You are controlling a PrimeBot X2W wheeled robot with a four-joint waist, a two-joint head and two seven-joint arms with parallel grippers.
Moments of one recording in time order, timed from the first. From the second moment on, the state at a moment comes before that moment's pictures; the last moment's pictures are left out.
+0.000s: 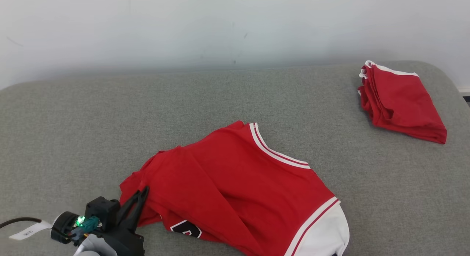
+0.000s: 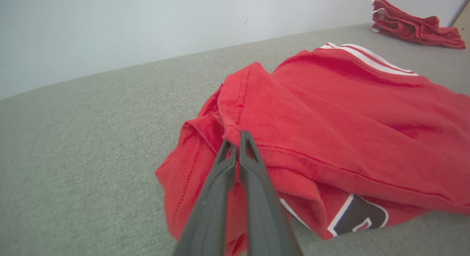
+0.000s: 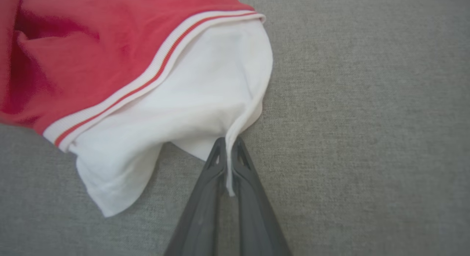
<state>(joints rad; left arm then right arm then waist) -0.38 0.43 -0.59 0.55 -0.55 -0.13 -0.26 0.08 -0.05 0.11 0.53 0.13 0.13 -0.27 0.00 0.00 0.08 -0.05</state>
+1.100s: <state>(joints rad) -0.81 0.55 -0.46 0.24 -0.68 -0.12 0.02 -0.67 -0.21 0.20 0.34 0.53 0.13 -0.10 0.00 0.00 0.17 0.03</state>
